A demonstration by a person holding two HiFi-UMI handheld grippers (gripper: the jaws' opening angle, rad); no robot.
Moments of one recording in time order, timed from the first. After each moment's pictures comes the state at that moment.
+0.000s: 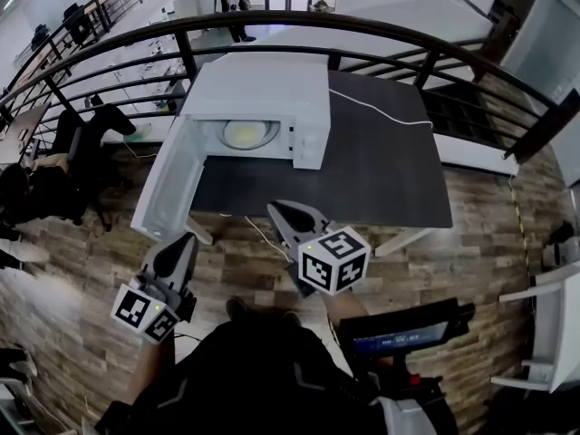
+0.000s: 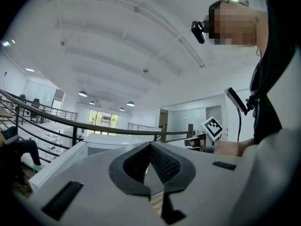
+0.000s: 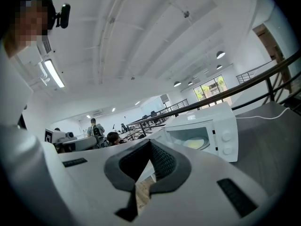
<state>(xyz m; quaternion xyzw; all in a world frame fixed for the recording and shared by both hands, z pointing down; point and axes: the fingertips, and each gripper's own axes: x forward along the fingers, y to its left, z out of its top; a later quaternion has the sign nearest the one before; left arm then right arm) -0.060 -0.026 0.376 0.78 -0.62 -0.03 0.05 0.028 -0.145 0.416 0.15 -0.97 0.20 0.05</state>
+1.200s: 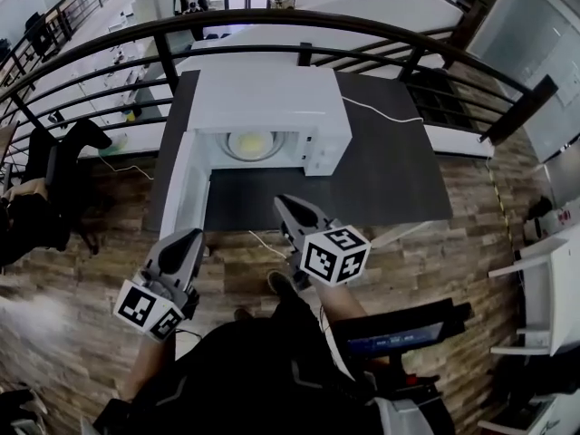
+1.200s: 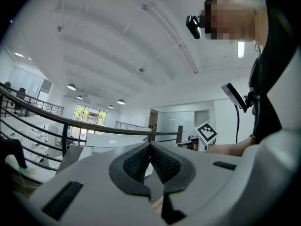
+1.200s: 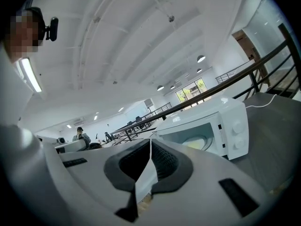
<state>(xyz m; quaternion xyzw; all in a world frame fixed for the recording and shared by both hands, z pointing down) -0.145 -0.062 0.376 0.83 -0.55 -0.04 0.06 -0.046 -0.181 0.434 0.25 -0.94 0.25 0.01</state>
